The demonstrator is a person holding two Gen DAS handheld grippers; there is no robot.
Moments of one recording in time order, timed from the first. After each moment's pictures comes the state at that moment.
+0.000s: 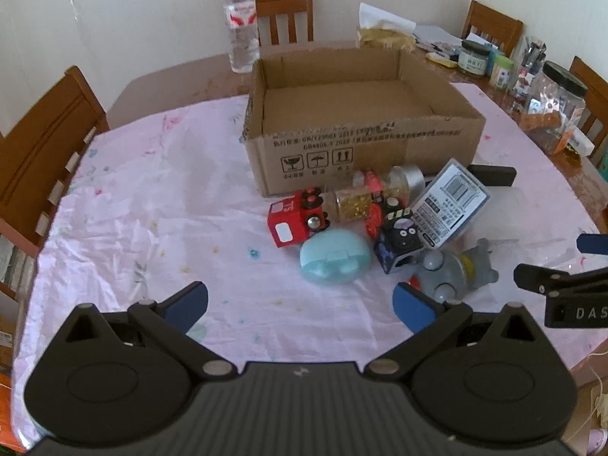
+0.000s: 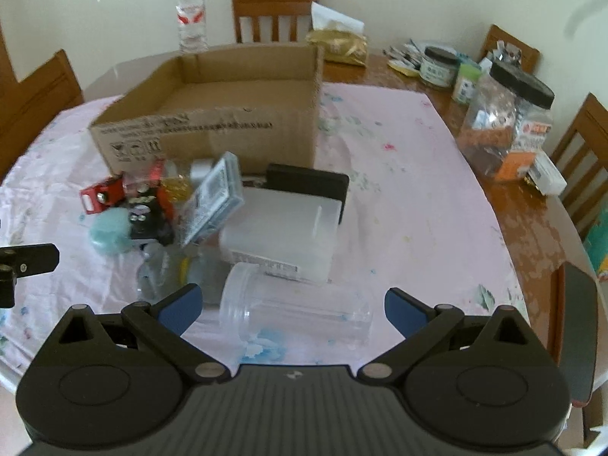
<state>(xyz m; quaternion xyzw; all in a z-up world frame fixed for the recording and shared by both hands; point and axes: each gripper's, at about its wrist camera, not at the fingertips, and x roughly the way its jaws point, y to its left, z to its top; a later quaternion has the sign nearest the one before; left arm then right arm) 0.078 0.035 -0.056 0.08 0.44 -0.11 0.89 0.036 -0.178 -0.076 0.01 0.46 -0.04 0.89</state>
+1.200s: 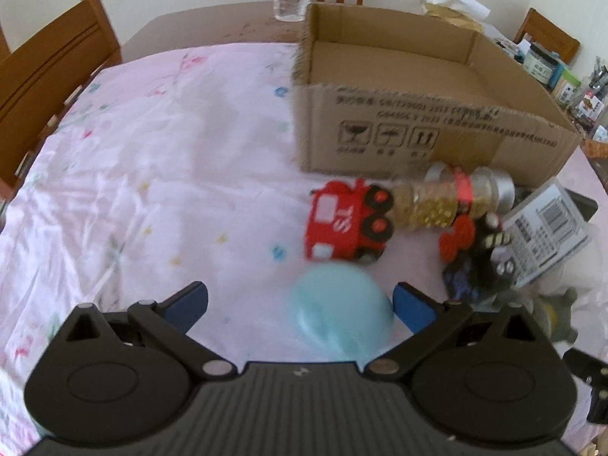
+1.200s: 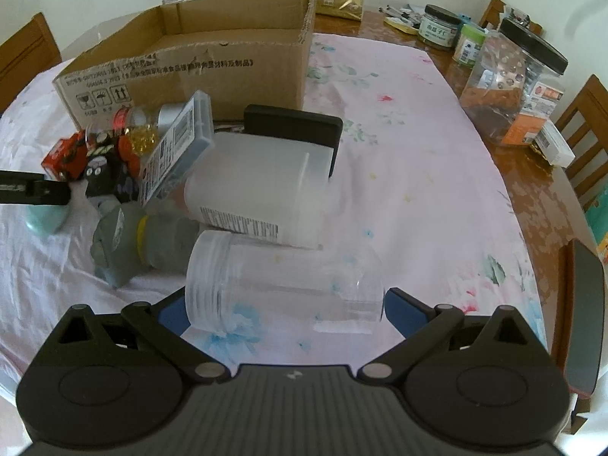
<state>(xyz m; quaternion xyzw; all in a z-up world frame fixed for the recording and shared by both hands) 0.133 0.059 -0.113 0.02 0.50 -0.05 0.87 0.049 -0.184 -0.111 -0.01 0.51 -0.05 0.86</state>
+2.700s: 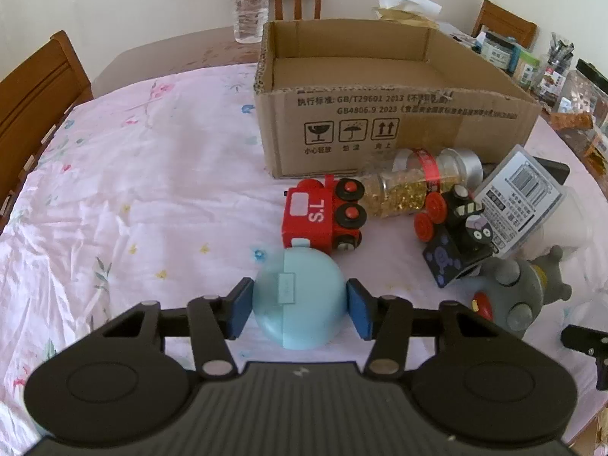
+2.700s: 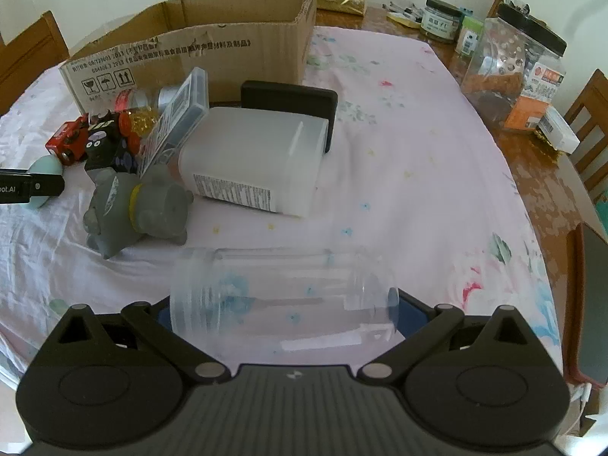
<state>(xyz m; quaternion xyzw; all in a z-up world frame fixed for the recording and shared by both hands) 0.120 0.048 -0.113 0.05 0.46 -0.11 0.88 0.031 -0.188 -0.122 -0.01 0.51 -0.04 0.86</state>
